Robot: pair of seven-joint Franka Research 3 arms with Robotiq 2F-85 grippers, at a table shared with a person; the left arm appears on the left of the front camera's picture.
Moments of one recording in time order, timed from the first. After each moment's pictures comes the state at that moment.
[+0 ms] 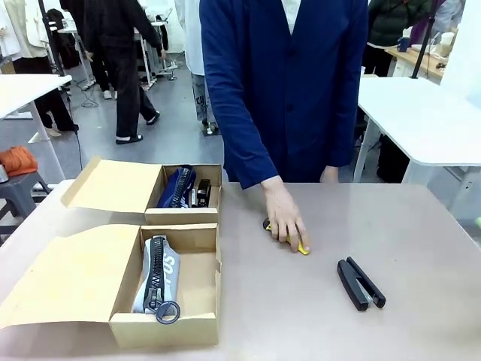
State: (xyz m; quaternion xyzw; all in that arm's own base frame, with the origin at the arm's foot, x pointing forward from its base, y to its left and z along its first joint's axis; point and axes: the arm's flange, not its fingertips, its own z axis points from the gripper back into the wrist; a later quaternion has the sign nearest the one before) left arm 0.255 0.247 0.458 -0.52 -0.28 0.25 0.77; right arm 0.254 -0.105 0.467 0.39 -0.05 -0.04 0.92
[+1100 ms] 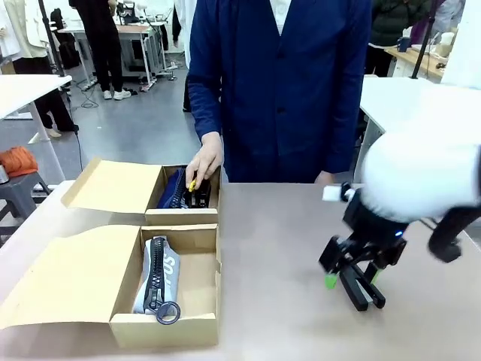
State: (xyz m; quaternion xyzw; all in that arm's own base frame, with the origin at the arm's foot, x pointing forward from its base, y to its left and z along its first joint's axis) left arm 0.256 0.247 0.457 -0.52 -0.28 0.25 0.77; right arm 0.299 0.203 0.379 0.06 0.03 0.14 0.99
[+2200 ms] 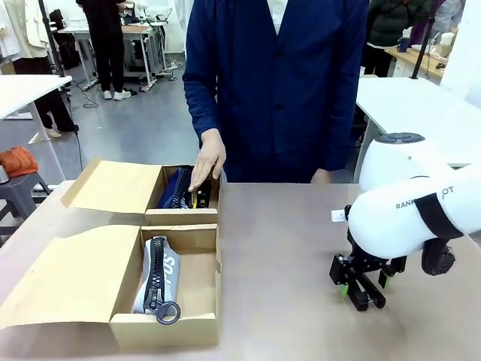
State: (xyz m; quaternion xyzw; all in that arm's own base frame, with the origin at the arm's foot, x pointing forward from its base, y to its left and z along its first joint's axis) left arm 0.256 0.247 0.458 -0.52 -0.28 0.25 0.77; right arm 0.351 0.164 0.300 -0.02 0.04 0.08 1.00
